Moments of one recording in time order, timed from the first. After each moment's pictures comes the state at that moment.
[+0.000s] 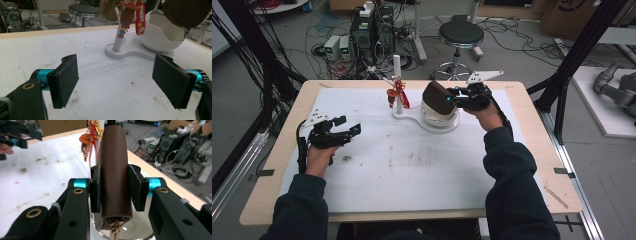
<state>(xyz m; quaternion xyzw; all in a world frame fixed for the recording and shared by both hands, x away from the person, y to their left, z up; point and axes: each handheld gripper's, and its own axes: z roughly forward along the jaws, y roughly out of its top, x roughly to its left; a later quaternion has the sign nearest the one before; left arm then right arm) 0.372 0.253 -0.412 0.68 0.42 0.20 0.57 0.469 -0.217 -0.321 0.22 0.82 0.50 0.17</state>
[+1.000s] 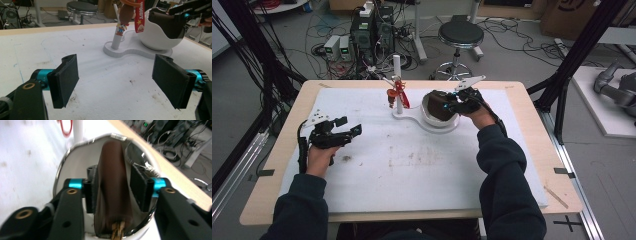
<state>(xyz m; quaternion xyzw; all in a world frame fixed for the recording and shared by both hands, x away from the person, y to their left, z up) 0.374 0.252 -0.415 0.68 0.42 0.19 0.57 0.498 -0.208 -0.360 0.22 0.86 0.41 0.20</state>
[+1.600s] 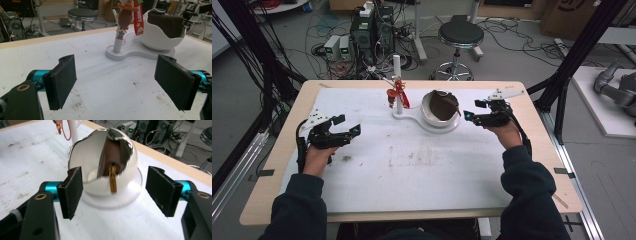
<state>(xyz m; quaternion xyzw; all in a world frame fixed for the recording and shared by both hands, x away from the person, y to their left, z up) 0.372 0.254 -0.412 0.68 0.40 0.22 0.57 0.429 -0.283 -0.358 0.33 0.80 0.46 0.19</state>
